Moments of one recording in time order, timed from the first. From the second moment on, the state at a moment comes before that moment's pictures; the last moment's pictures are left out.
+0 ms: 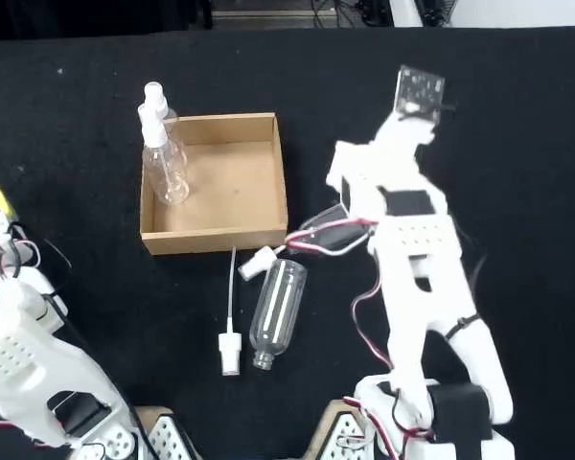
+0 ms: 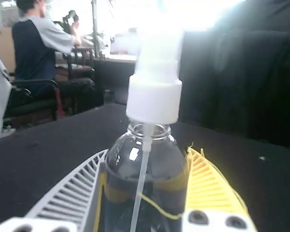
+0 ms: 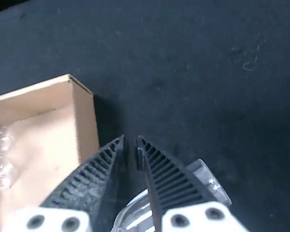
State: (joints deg) left arm -45.3 18.2 61.9 -80.7 -1.6; right arm -4.0 -20.1 40.6 32.0 -18.3
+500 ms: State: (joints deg) left arm -44.5 22.3 61.8 -77.8 -1.6; right arm -4.0 -20.2 47.0 22.8 -18.3
